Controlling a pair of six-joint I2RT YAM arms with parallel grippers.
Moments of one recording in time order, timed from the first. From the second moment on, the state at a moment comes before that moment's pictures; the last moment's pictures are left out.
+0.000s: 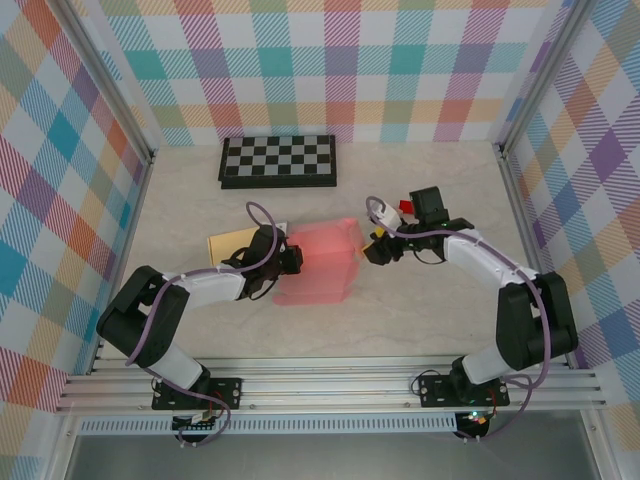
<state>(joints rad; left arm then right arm) -0.57 1.56 0.69 0.16 0.03 -0.57 0.33 1.50 0.97 -0.40 -0.64 -0.46</state>
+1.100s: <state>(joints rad) -0.62 1.60 0.76 -0.01 -0.13 -0.59 0.63 1.70 1.06 -0.31 -0.12 -0.26</state>
